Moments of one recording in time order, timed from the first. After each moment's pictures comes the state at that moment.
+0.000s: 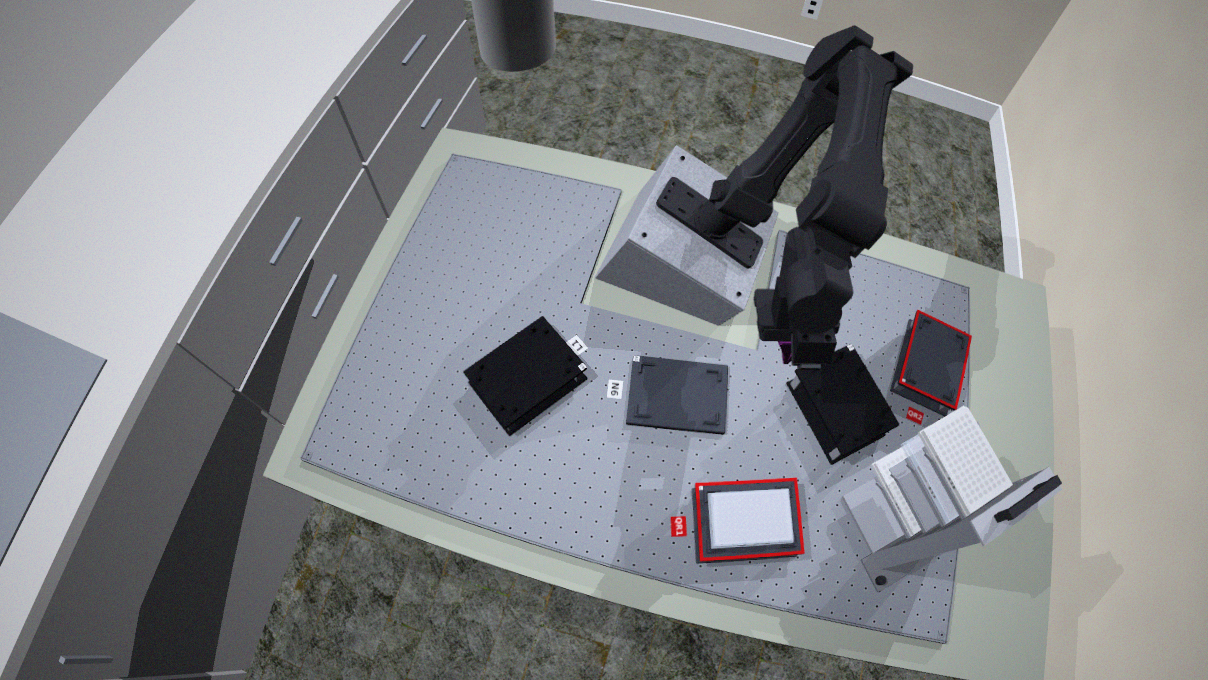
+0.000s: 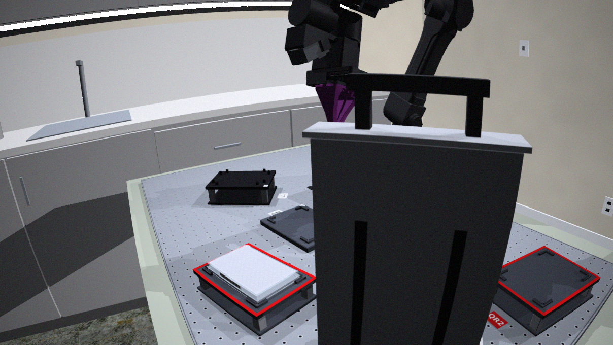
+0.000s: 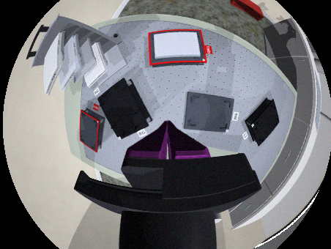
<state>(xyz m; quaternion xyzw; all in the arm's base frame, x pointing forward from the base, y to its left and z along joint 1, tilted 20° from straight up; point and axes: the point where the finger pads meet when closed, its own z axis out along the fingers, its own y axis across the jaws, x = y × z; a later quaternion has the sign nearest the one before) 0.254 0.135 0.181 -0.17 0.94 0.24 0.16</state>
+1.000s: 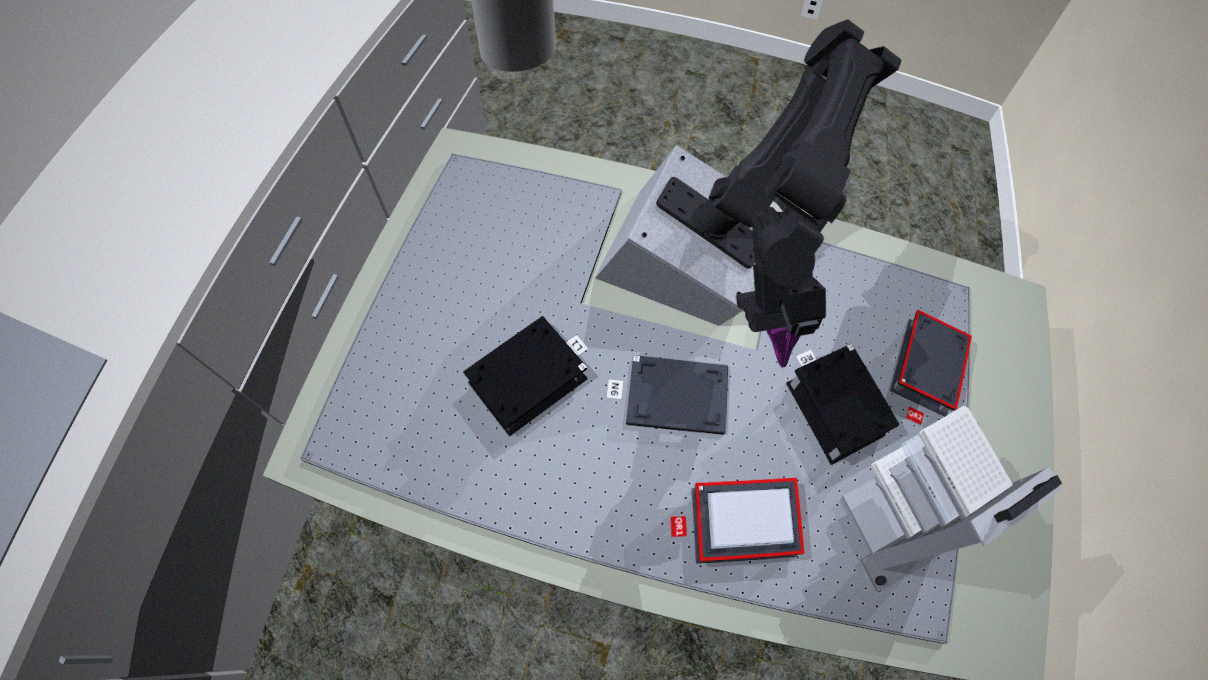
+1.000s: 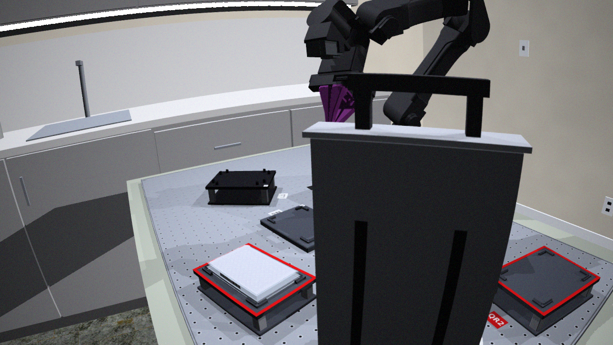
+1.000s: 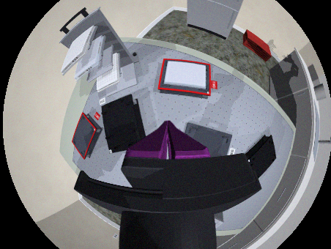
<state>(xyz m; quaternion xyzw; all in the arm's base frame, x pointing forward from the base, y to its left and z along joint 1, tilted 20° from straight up) 0.260 0.133 0.176 -0.21 0.87 0.30 0.34</state>
